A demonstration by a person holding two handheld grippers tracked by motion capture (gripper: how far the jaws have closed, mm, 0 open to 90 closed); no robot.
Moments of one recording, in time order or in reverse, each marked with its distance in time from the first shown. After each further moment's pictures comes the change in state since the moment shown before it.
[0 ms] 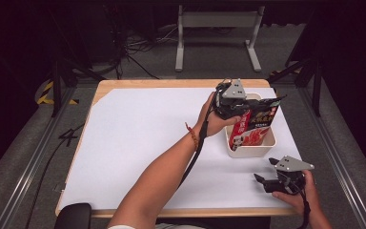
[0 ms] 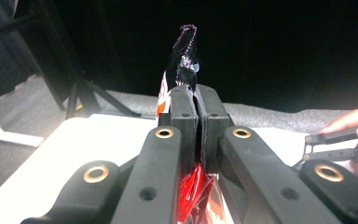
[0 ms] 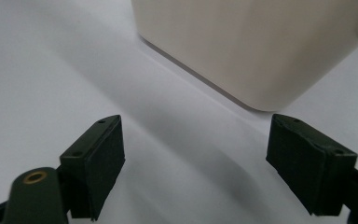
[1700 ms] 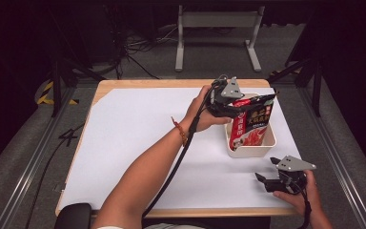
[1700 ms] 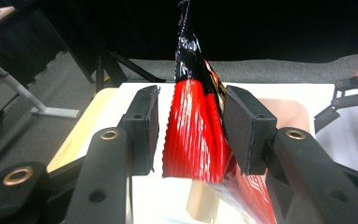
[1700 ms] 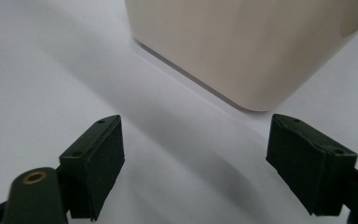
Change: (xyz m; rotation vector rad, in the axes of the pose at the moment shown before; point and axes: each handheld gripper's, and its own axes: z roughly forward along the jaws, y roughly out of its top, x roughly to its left) left arm 0.005 0.011 -0.031 0.152 0.079 0.102; right arm -0.002 0.000 -0.003 -0.006 -0.010 0.005
